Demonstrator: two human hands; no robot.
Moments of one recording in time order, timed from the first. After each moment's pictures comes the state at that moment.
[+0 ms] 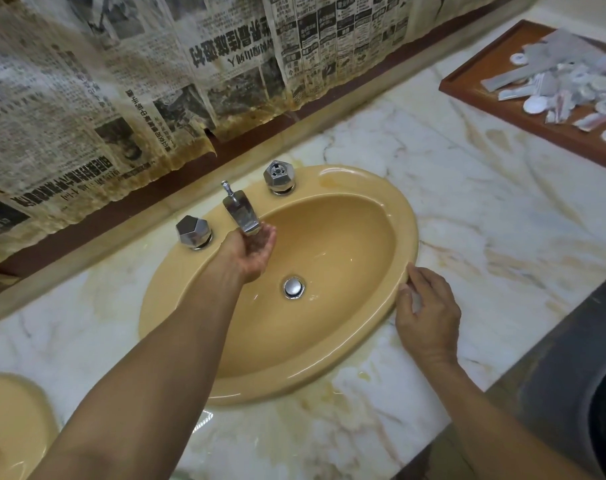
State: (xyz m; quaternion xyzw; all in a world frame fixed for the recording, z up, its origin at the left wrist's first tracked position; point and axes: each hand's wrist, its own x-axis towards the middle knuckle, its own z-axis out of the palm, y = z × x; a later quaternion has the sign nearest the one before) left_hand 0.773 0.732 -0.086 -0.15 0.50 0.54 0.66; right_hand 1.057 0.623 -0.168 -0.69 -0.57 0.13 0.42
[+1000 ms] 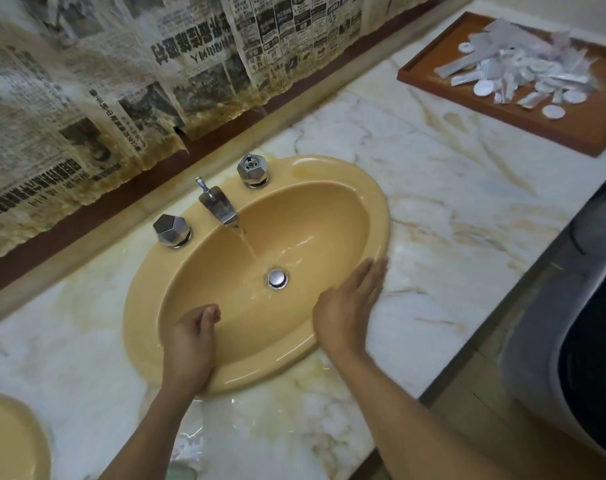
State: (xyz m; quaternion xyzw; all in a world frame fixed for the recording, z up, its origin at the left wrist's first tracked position) left_hand 0.722 0.563 -0.130 0.48 0.79 0.27 0.27; right_hand 0.949 0.595 -0.143 -0.79 -0.51 0.20 0.27
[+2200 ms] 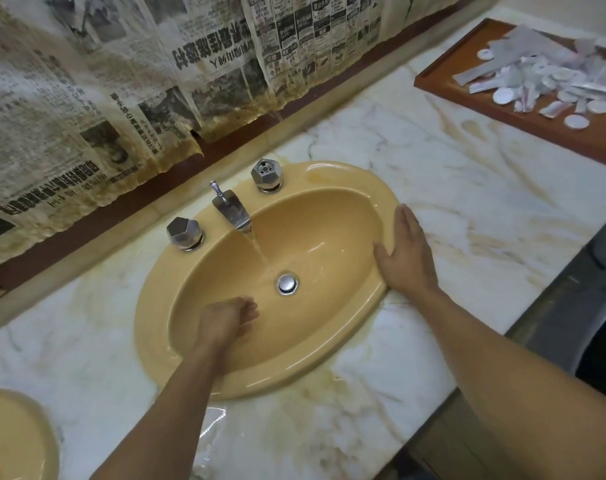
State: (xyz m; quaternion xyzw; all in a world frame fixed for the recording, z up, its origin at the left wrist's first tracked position) left_hand 0.743 0.613 -0.139 0.24 0.77 0.32 0.50; right_hand 1.063 0.692 -0.151 -0.72 -0.62 0.22 0.23
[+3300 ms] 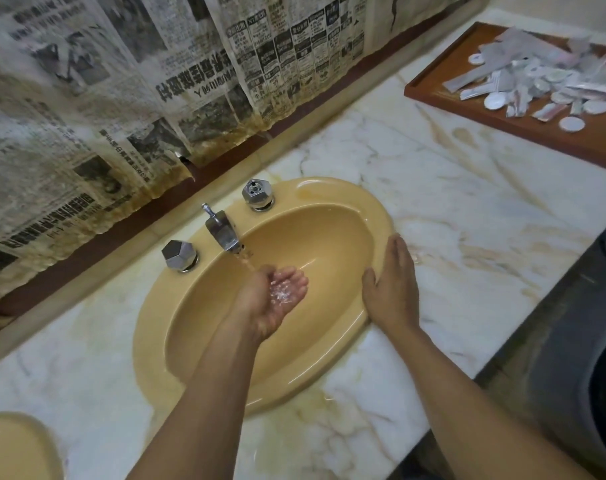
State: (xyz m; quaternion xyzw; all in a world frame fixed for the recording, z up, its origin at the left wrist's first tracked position) left_hand 0.843 0.671 -0.061 0.05 0.62 0.41 0.67; right_hand 1.041 0.662 -0.153 -0.75 -0.55 0.23 0.29
